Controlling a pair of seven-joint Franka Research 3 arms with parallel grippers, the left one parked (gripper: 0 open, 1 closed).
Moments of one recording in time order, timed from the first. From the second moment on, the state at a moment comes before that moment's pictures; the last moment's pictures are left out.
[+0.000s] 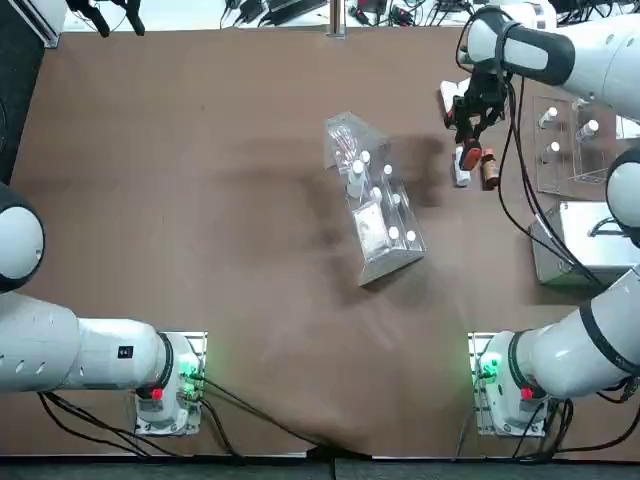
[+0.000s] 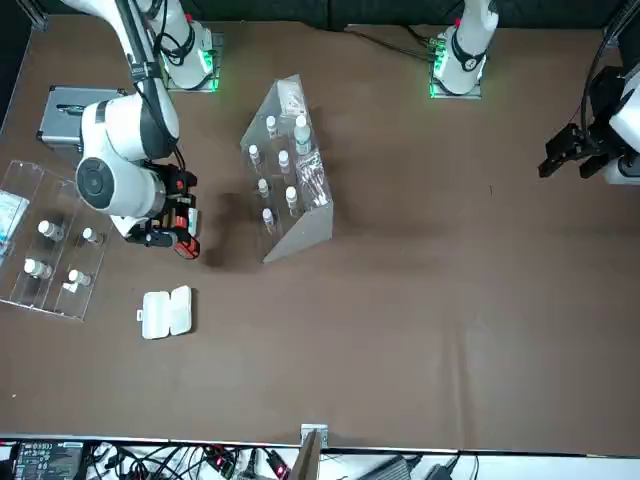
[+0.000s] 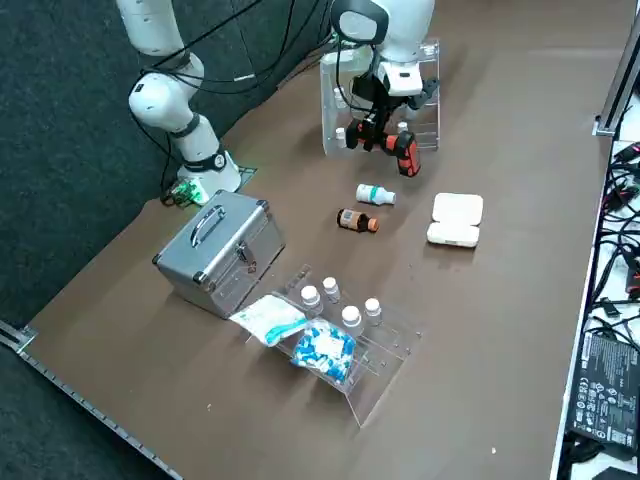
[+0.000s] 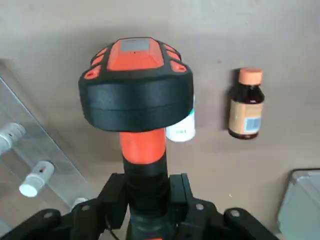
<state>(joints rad) 0.24 0.24 -0.05 -1.95 0.08 1.87 0.25</state>
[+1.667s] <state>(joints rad) 0.22 0.12 -0.05 -2.18 0.02 1.84 0.23</state>
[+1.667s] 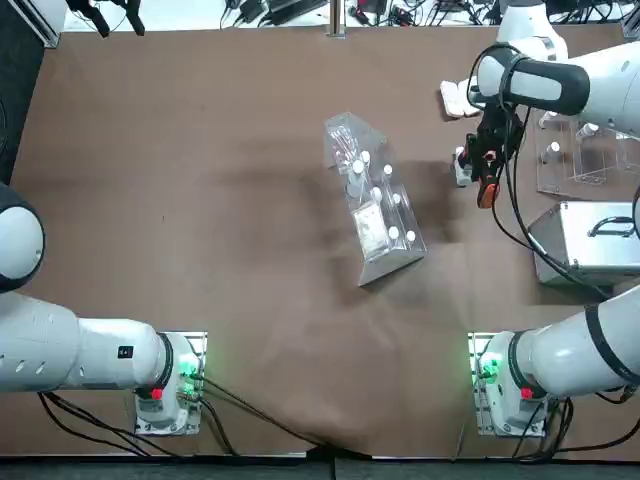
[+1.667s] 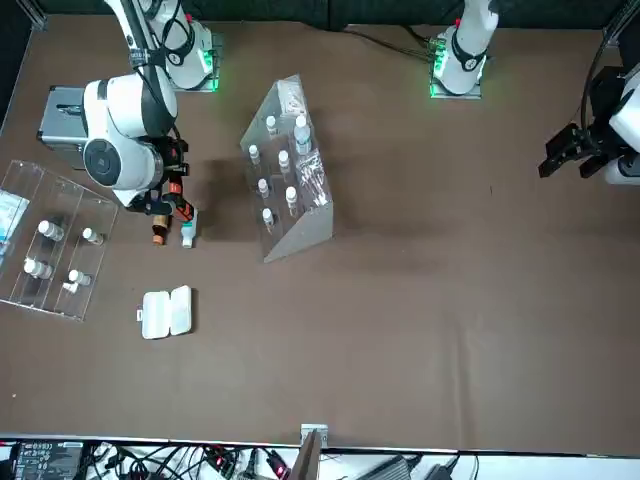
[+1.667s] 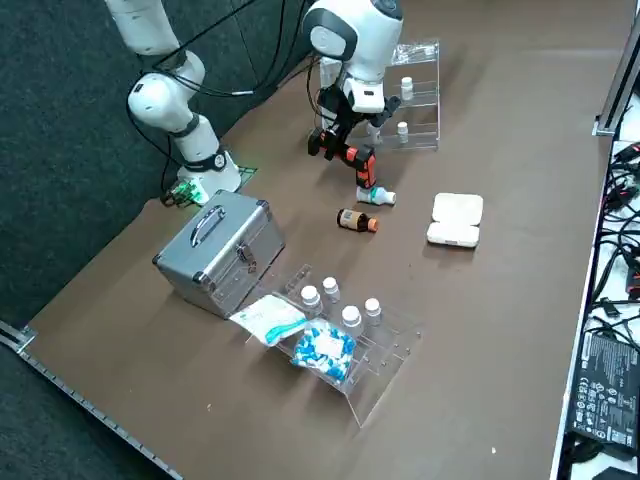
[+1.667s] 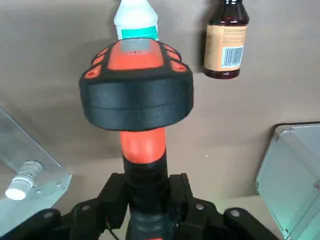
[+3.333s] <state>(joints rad) 0.02 0.07 -0.06 -2.18 -0.05 1.83 -0.02</state>
